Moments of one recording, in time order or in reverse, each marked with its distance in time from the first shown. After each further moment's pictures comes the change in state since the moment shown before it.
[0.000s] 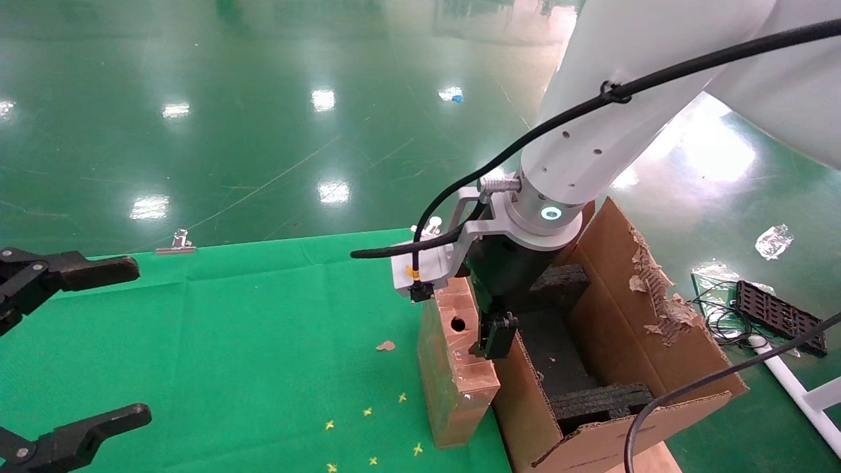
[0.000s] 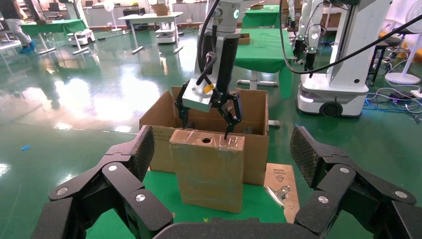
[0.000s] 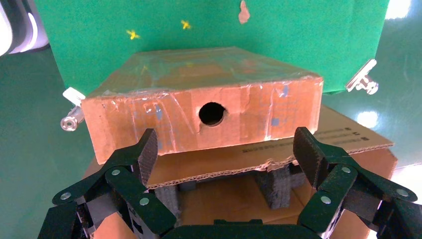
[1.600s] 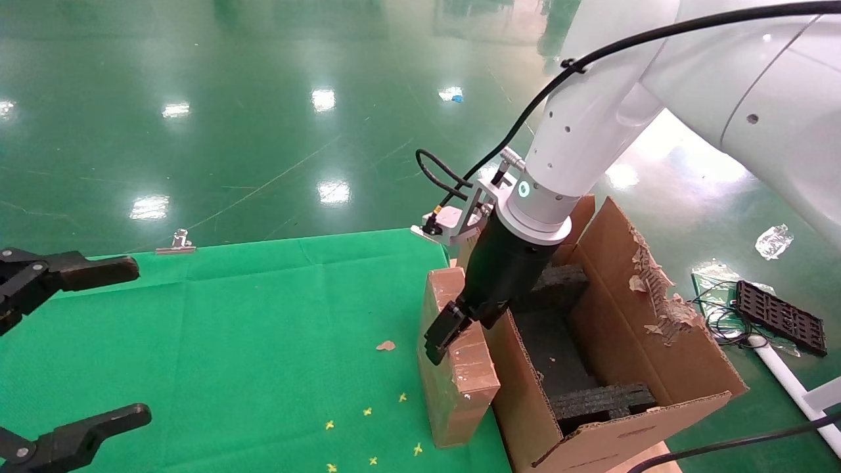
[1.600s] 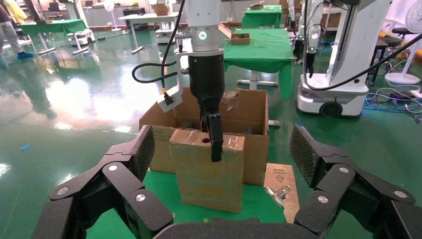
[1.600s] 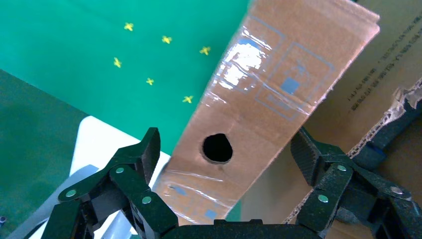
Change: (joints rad) left arm -0.001 -0.001 0.003 0.000 -0.002 -0.001 0.002; right arm -0.068 -0.135 -0.194 -0.643 0.322 0.016 0.506
